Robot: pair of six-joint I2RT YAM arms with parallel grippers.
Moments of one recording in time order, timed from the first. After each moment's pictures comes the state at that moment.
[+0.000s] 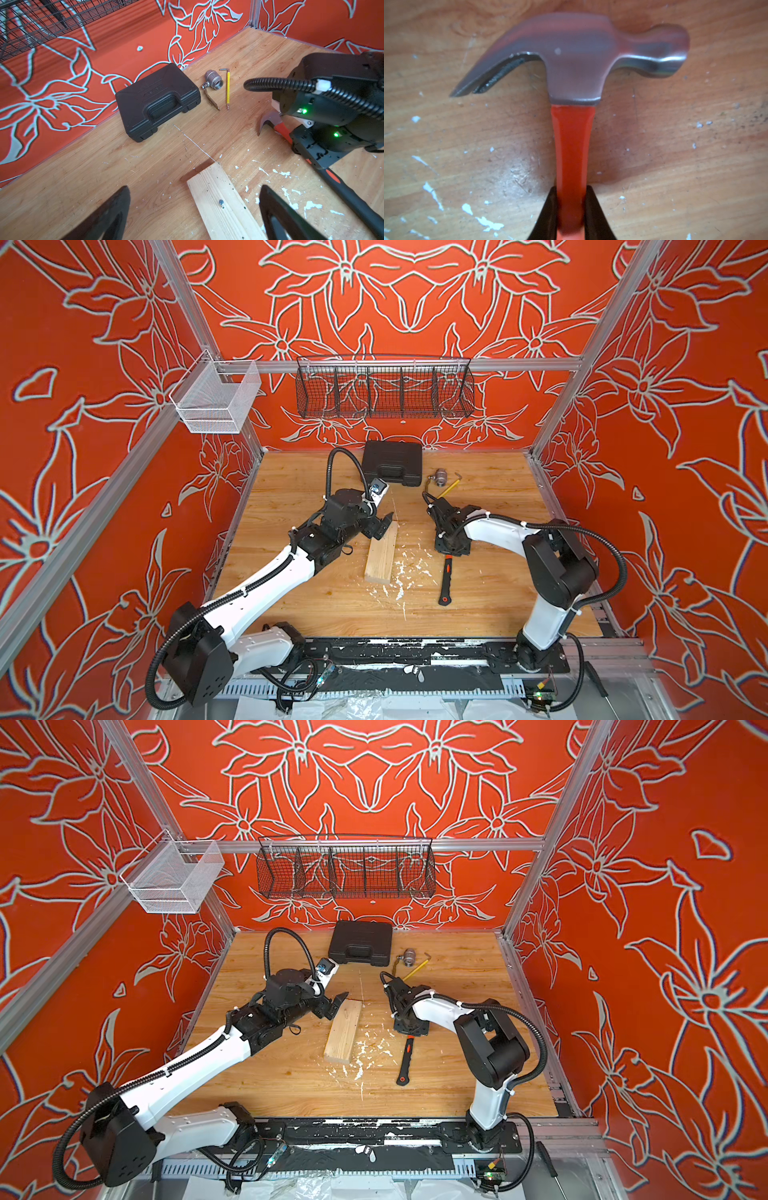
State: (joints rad) left arm -0.57 1.20 0.92 -0.16 -0.06 0.19; right arm 0.56 1.79 1.12 -0.76 0.19 0.77
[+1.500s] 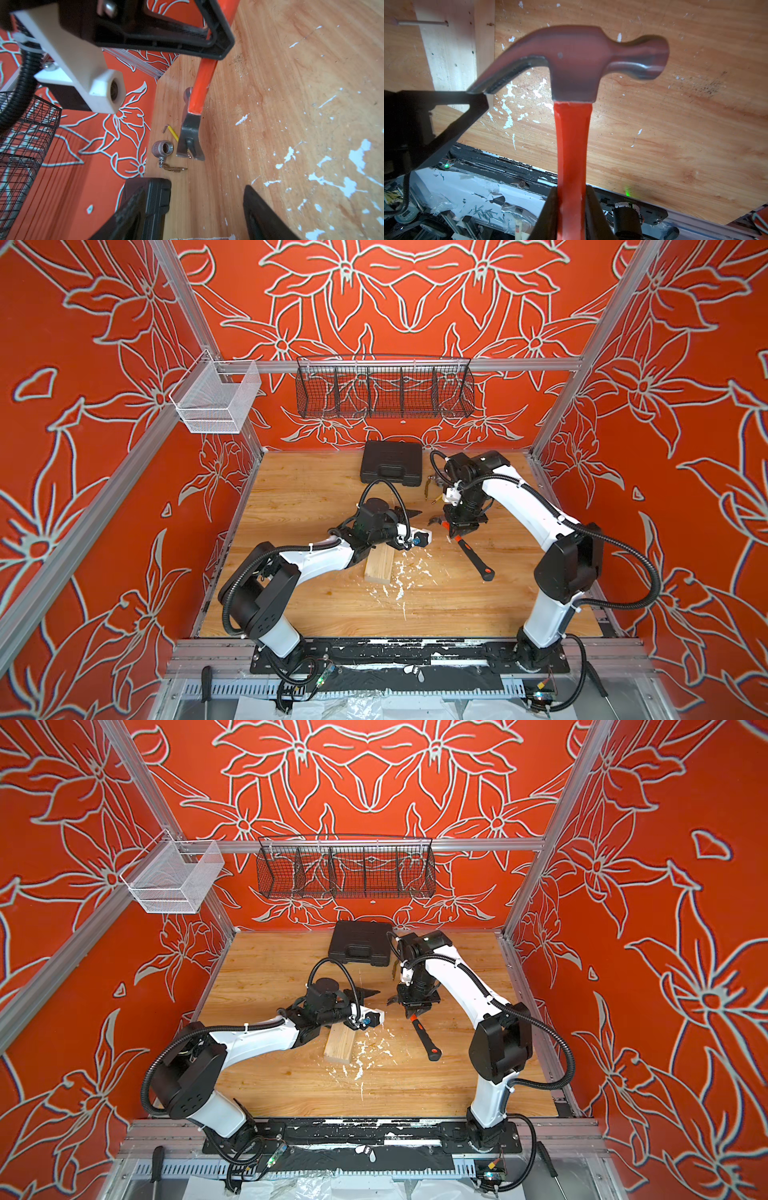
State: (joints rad) left arm -0.63 1.61 0.86 0.35 0.39 1.14; right arm 0.44 1.80 1.74 -1.56 -0.22 0.26
